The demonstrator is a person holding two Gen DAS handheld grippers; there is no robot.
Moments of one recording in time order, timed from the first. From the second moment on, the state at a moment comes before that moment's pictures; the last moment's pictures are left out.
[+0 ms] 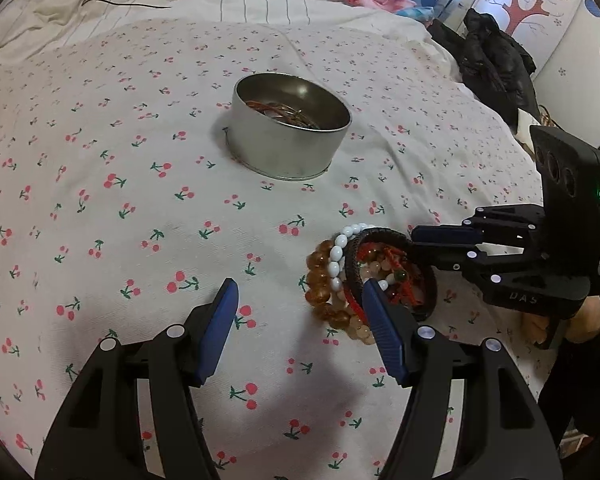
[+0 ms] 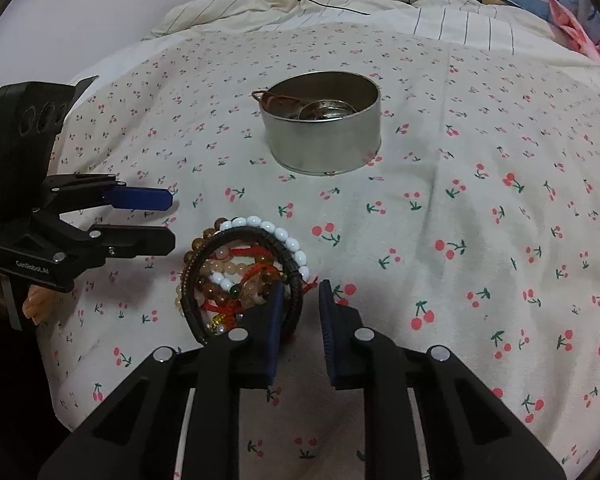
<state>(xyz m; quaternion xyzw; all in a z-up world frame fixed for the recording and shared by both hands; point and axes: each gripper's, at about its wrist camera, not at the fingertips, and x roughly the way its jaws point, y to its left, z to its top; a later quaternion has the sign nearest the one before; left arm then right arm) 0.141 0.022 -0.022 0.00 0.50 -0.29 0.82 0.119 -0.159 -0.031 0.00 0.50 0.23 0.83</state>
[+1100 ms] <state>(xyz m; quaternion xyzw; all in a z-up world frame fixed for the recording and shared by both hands) 0.132 -0.022 -0.026 0.09 0.46 -0.30 0.83 0.127 -0.187 -0.026 0.03 0.49 0.20 0.85</state>
